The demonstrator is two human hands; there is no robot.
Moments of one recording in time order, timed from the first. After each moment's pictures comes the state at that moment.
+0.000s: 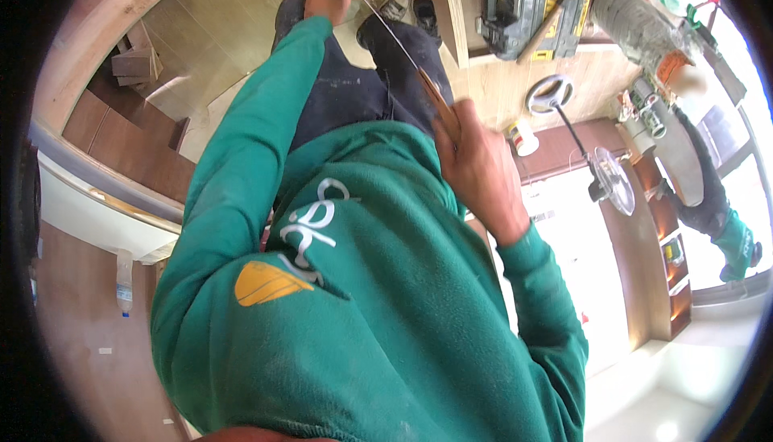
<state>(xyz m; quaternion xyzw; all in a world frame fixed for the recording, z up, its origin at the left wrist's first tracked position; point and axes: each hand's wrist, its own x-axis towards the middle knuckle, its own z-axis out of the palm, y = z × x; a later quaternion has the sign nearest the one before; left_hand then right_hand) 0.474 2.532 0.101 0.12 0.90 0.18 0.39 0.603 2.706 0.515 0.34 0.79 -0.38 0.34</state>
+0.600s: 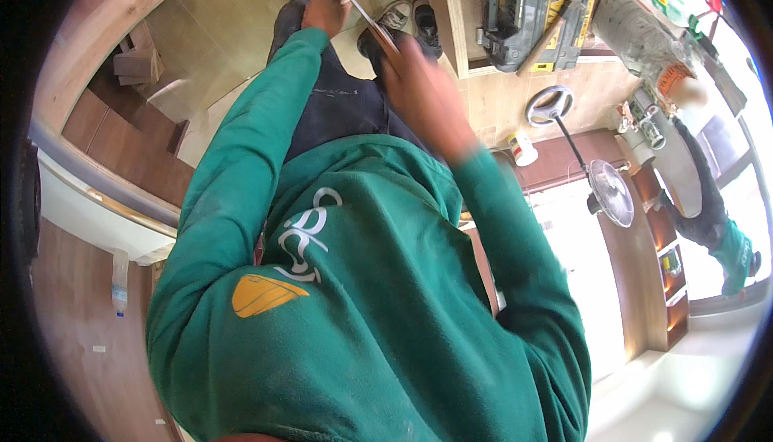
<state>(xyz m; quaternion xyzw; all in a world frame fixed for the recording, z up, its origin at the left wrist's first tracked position) 0.471 2.534 0.108 0.18 0.89 0.15 0.40 0.571 2.686 0.401 0.29 0.83 -0.37 0.29</state>
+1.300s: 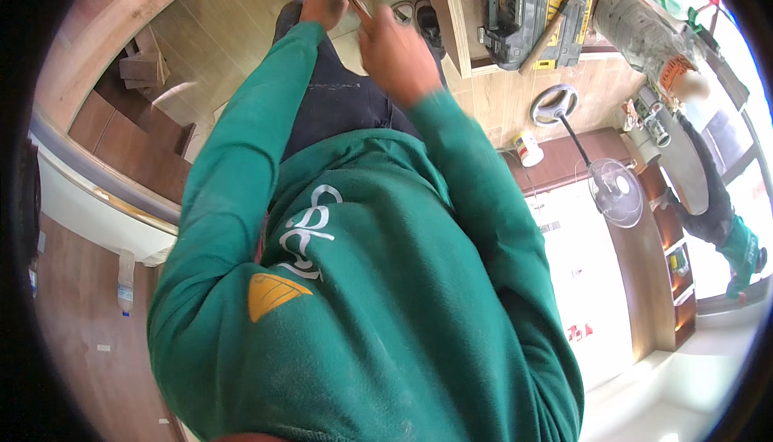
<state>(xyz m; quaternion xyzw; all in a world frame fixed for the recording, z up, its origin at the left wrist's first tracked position) 0.449 2.545 0.116 0.16 0.87 0.17 0.43 0.532 2.678 0.365 0.33 0.81 -0.37 0.31</state>
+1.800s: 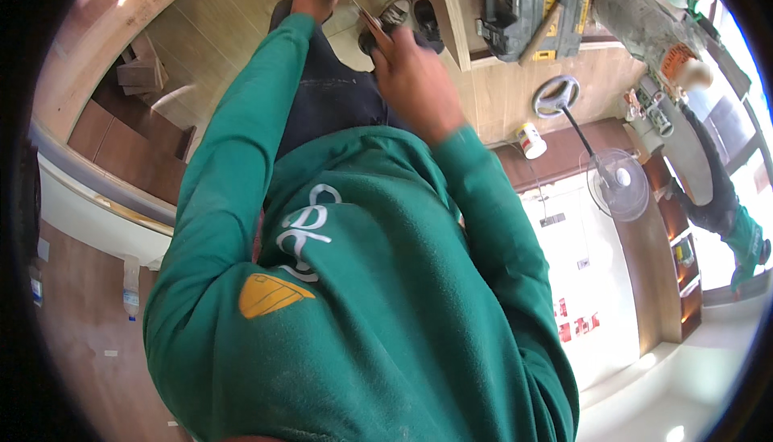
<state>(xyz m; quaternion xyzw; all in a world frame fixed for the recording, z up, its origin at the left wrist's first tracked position) 0.434 2.537 0.089 0.24 0.88 0.17 0.38 0.565 2.677 0.407 0.35 0.82 -0.38 0.24</state>
